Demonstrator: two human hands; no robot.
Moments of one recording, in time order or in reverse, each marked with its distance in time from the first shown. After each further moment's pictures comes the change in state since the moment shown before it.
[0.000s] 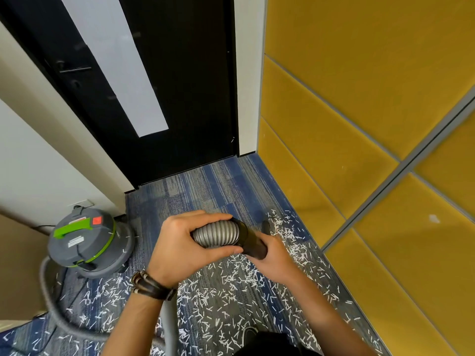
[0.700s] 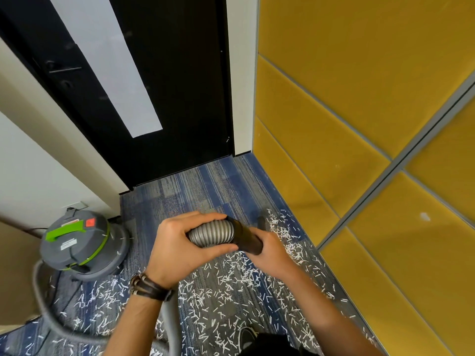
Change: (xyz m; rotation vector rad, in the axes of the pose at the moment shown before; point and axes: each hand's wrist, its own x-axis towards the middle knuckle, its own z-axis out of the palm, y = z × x) left_hand 0.004 -0.002 0.019 -0.010 0.050 -0.016; right_hand 0.009 0.010 -0.013 -0.056 0.013 -0.032
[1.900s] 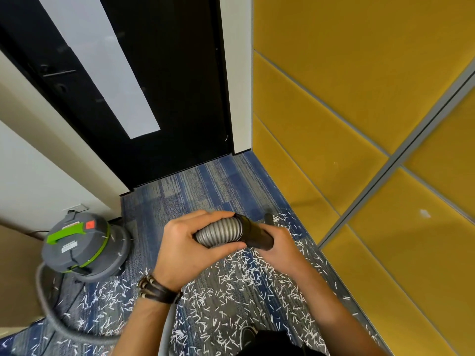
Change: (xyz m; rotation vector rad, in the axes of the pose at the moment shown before) left_hand 0.012 0.016 0.030 0.019 0.018 0.065; right_hand 0.000 0.027 -0.034 0.034 0.045 0.020
